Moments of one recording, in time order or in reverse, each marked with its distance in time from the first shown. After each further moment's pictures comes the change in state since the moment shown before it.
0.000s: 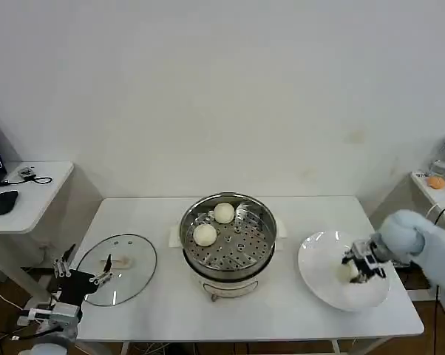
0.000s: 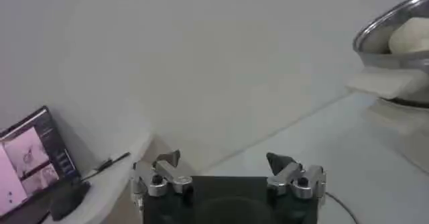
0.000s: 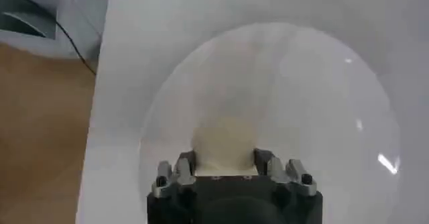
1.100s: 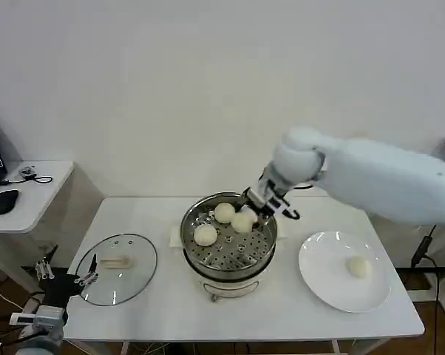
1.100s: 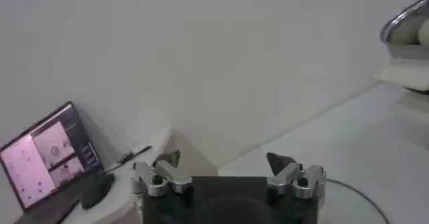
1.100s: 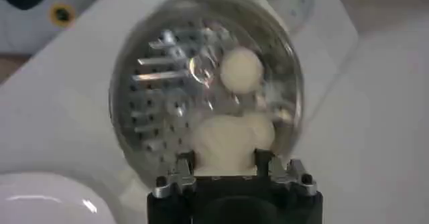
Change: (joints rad) left arm 0.037 -0.020 -0.080 -0.031 -0.005 0.008 0.001; right arm 0.555 0.475 -0.421 0.185 0.154 0.061 -0.018
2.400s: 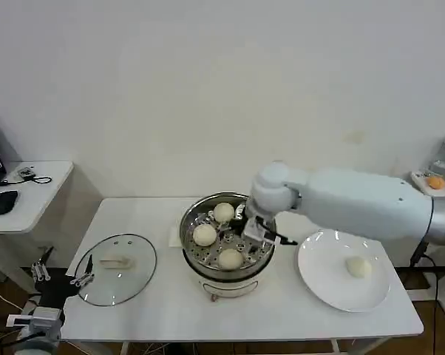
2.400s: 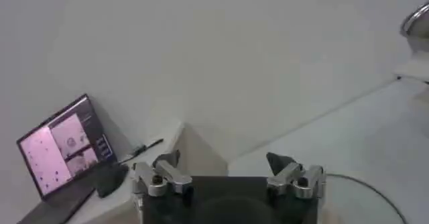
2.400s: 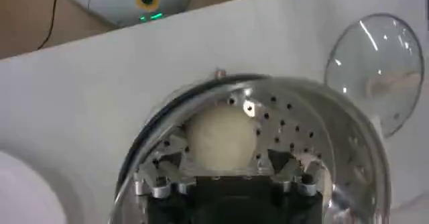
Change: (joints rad) left arm -0.009 -0.010 -0.007 0.012 0.000 -0.010 0.001; right arm -0.045 0.027 0.009 -0.032 -0.144 0.209 0.057
